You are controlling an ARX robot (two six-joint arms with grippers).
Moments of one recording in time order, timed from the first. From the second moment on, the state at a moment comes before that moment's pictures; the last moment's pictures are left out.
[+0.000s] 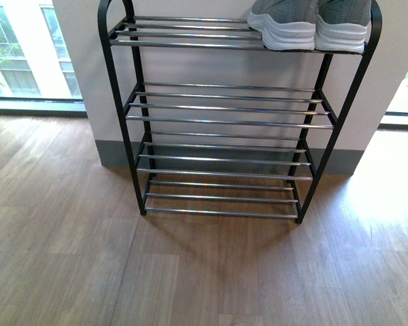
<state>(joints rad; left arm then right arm) -0.24 0.92 0.29 0.23 -0.55 -0.05 -0.28 0.34 0.12 0.11 -0.03 -0.28</state>
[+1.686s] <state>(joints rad) -0.24 0.92 0.29 0.23 -0.56 -0.05 -0.28 0.34 0.12 0.11 -0.03 -0.28</state>
